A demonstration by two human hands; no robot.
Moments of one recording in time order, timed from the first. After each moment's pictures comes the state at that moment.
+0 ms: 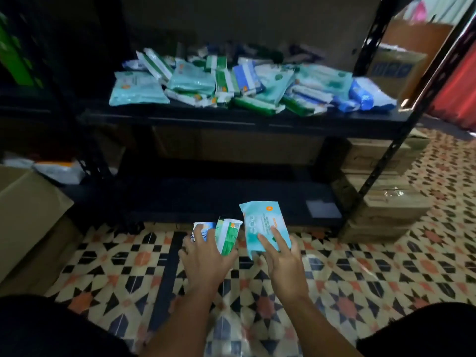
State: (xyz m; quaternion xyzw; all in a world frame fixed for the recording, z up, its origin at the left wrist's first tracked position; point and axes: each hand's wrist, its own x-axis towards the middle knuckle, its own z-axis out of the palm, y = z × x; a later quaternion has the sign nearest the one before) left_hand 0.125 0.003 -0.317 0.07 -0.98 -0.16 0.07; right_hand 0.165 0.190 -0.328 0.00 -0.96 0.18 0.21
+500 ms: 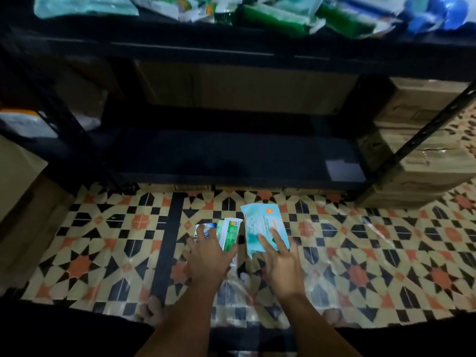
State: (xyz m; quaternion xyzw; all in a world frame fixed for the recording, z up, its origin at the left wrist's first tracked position) left_hand 0.116 0.005 -0.414 0.11 -0.97 -0.16 -0.16; right_hand 0.167 0.186 -0.426 -0.06 -0.98 0.16 -0.04
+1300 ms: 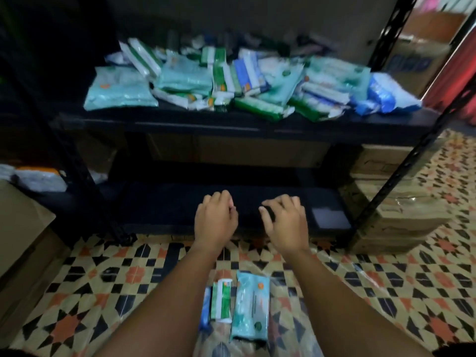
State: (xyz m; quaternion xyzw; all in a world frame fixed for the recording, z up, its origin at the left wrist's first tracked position) left_hand 0.007 0.024 -0.250 -0.09 -0.95 -0.22 0.18; right_hand 0.032 0.204 -0.263 0.02 -0.95 0.14 0.29
